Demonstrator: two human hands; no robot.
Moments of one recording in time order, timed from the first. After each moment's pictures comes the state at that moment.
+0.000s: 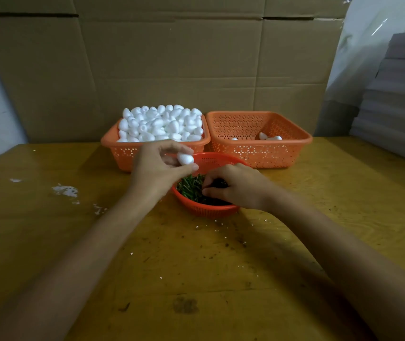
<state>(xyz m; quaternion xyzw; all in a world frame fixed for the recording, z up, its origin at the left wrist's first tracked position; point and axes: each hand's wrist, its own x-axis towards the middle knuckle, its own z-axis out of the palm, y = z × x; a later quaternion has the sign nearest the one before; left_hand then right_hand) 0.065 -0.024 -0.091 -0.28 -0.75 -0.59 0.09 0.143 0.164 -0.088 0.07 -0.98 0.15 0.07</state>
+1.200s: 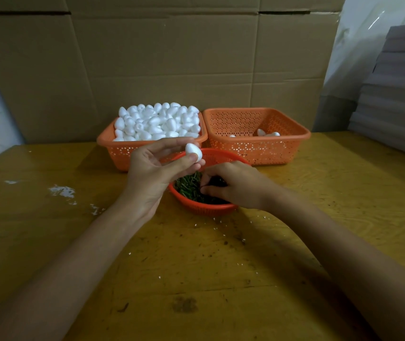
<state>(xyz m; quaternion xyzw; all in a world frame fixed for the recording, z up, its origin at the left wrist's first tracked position) 0.085 -0.025 -0.093 -0.31 -0.52 -0.79 -0.07 0.146 0.165 -0.093 0.10 -0.97 0.18 0.10</state>
